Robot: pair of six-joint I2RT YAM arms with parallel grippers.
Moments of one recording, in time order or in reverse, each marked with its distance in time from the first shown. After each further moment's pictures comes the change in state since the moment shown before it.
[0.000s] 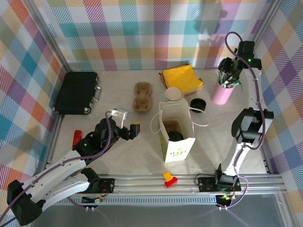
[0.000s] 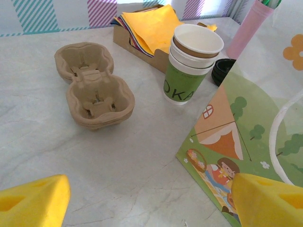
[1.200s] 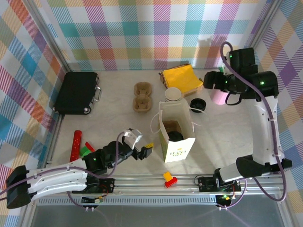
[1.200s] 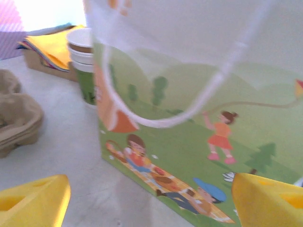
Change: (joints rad) left arm -0.367 -0.071 -0.253 0.348 -0.126 0.076; right arm 0.326 -0.498 0.036 -0.525 0.184 -0.036
